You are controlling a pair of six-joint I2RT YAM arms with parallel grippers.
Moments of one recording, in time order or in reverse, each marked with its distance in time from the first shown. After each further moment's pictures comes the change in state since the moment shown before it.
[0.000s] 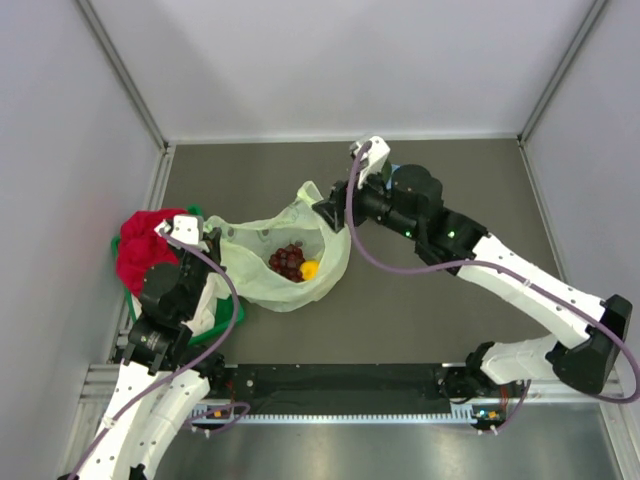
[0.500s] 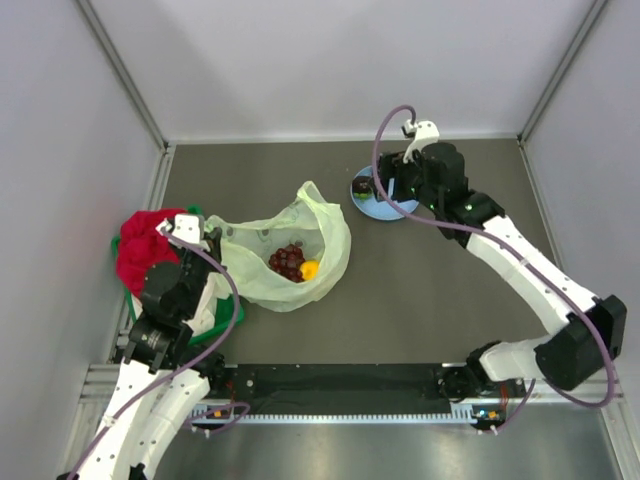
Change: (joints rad) left arm 0.000 0.008 0.000 0.000 0.000 0.000; right arm -0.352 0.029 -0.040 -0.156 0.093 0.060
